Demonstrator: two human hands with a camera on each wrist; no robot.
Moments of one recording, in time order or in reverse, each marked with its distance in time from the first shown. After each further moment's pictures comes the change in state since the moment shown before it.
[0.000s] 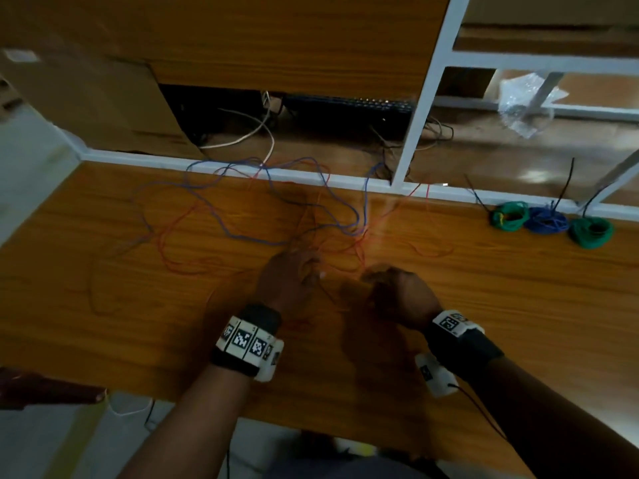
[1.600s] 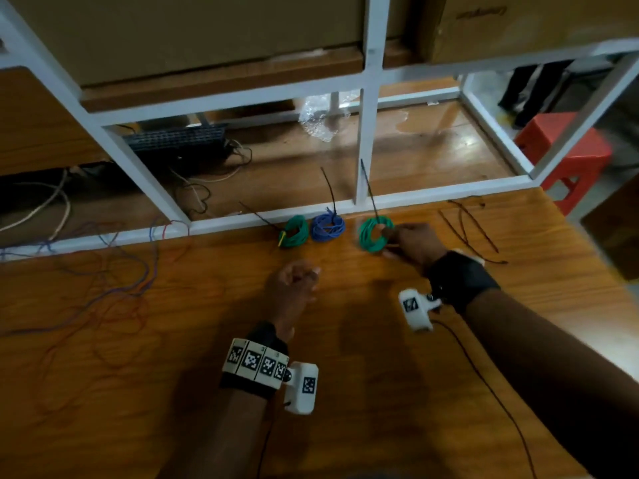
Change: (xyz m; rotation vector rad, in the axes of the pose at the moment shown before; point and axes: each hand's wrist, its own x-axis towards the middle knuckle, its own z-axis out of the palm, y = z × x) left_hand 0.114 0.364 0.285 -0.863 -0.020 -0.387; right_hand -0.134 0.381 -0.240 1.225 0.472 0.636
